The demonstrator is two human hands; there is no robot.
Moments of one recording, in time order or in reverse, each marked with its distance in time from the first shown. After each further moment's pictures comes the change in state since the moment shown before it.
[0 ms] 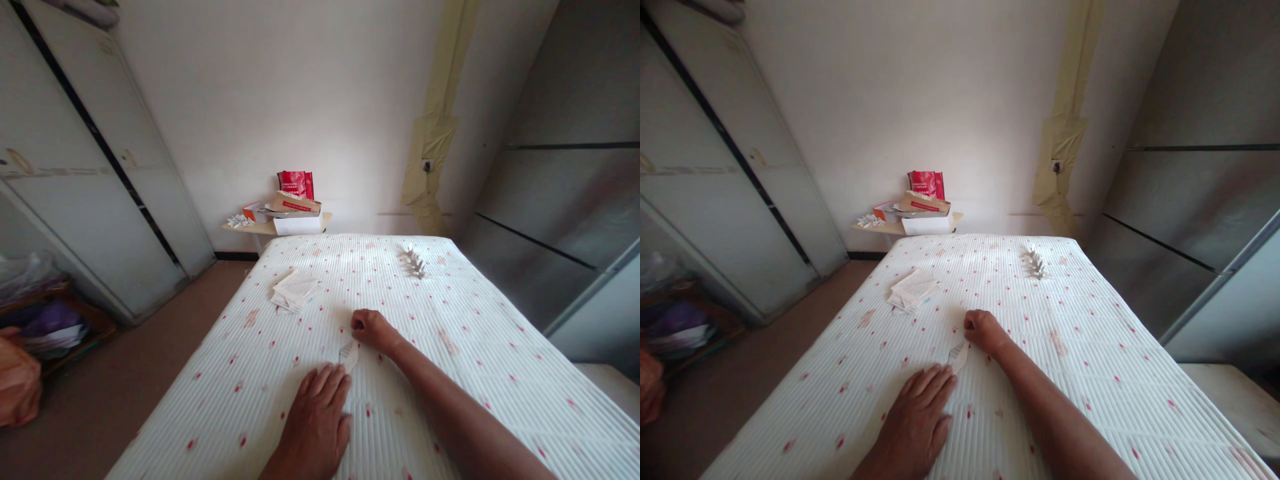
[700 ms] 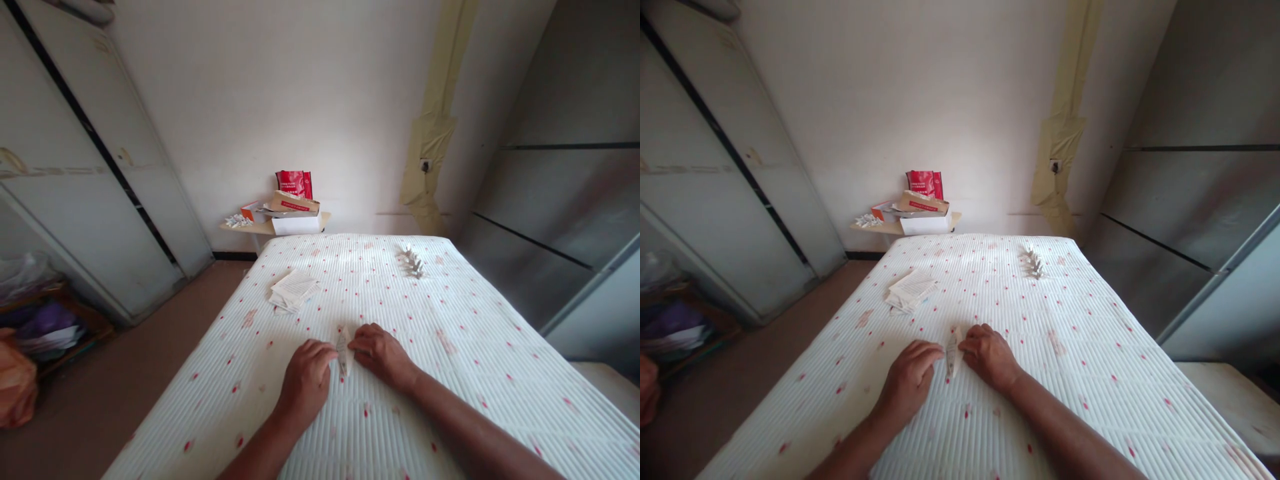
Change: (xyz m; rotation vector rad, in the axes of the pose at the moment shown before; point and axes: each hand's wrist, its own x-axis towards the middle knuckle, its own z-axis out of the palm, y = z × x) left_hand 0.041 -0.020 -0.019 -0.265 0.280 -0.071; right_hand -0.055 -0.019 -0.008 -0.133 -0.036 -0.205
